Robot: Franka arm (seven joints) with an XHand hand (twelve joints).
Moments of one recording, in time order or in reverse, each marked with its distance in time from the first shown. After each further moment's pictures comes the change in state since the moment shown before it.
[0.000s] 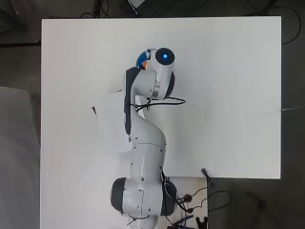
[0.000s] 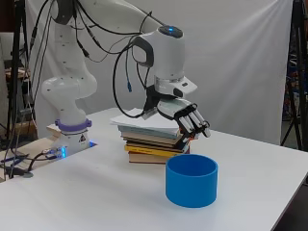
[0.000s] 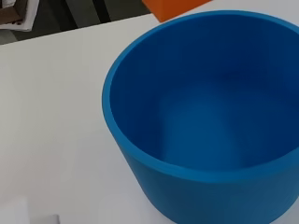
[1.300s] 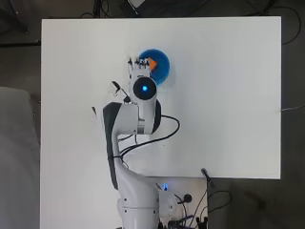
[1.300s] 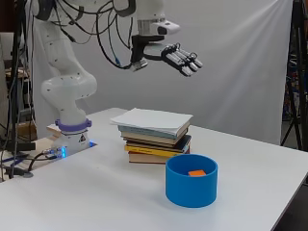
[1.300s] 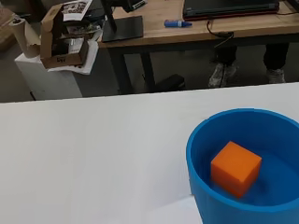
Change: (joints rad) arm -0.009 -0.413 0.103 -0.097 -0.060 -0.158 0.030
